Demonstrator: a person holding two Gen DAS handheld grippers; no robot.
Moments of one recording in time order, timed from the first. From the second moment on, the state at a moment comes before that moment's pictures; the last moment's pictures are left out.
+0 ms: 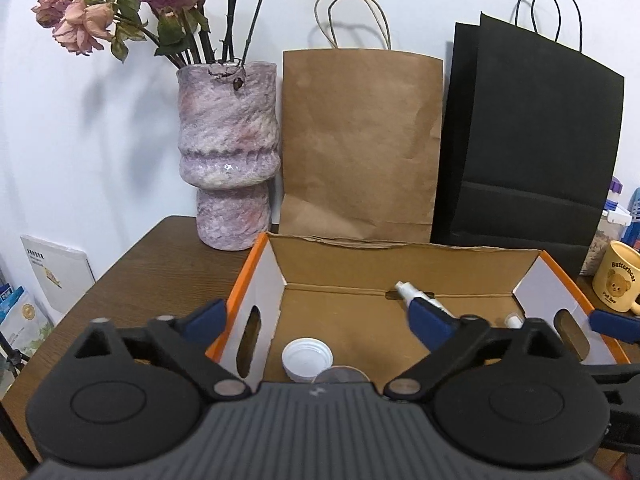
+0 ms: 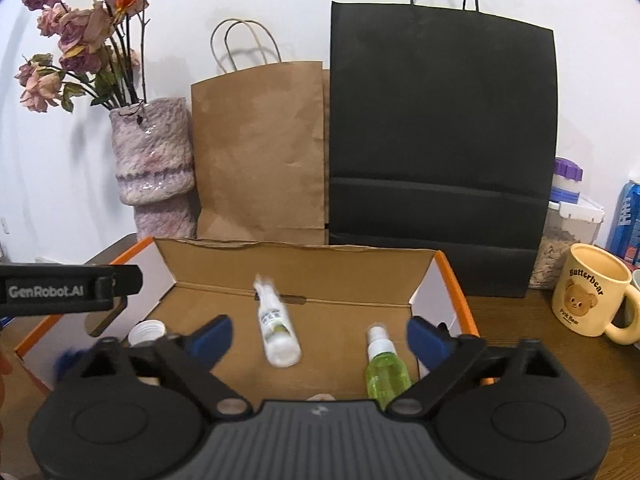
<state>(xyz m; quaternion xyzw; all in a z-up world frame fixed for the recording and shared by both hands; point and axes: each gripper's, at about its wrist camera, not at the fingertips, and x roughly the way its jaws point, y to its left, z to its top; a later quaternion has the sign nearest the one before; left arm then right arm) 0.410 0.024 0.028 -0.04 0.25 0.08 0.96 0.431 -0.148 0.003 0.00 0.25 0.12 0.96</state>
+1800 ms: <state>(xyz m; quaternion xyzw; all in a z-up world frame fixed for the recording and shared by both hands) 0.340 0.028 0.052 -0.04 0.22 0.07 0.97 0.365 -0.182 0.024 -0.01 0.20 0.11 0.97</state>
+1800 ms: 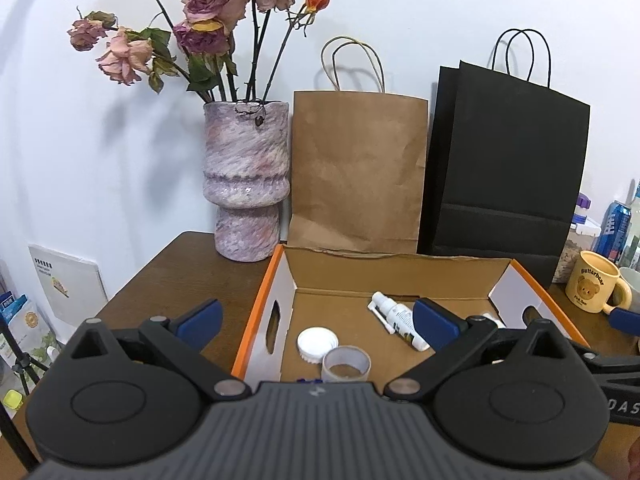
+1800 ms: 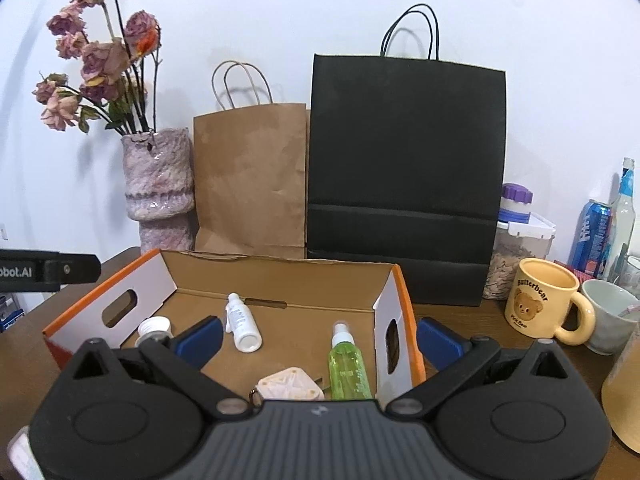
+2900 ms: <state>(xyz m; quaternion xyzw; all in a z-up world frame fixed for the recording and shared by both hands) 0.209 0.021 0.018 -0.03 0.21 0.07 0.97 0.229 -0.182 -0.009 -0.02 0.22 0.15 0.97</state>
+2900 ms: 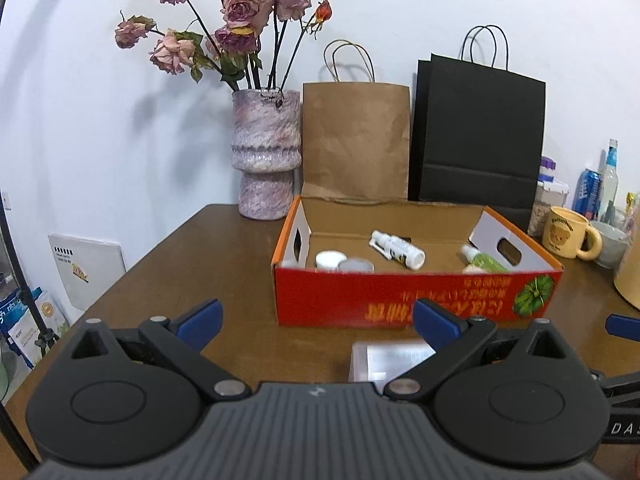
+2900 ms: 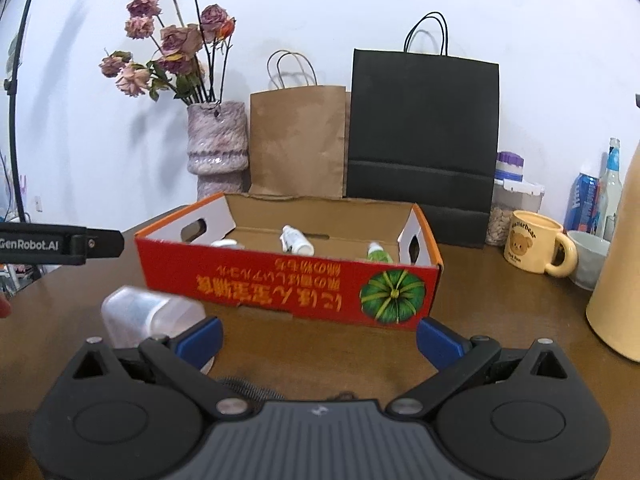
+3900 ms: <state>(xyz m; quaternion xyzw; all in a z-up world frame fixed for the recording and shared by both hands) 0.154 0.060 -0.010 -0.06 0.25 0.08 0.96 0.198 -0.157 -0.035 -0.03 0.31 0.19 0.93</state>
